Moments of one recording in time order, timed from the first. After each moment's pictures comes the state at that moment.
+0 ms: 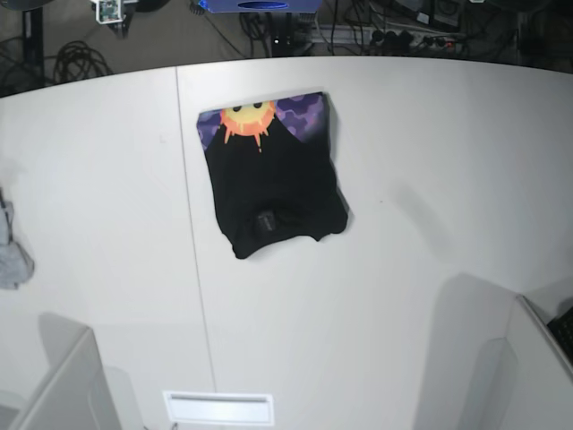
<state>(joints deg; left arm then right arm) 66.8 -25.6 -16.6 85.6 2.2 -39.2 -23.9 -67.5 11.0 3.6 106.4 1.6 -9.2 6.0</state>
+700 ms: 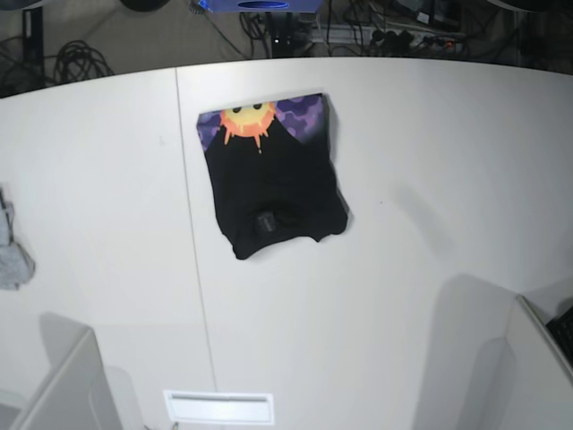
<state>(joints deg) 49.3 -19.3 -9.2 48.3 2.2 -38.9 -23.9 -49.8 21.8 -18.9 69.1 1.7 -9.3 -12.7</state>
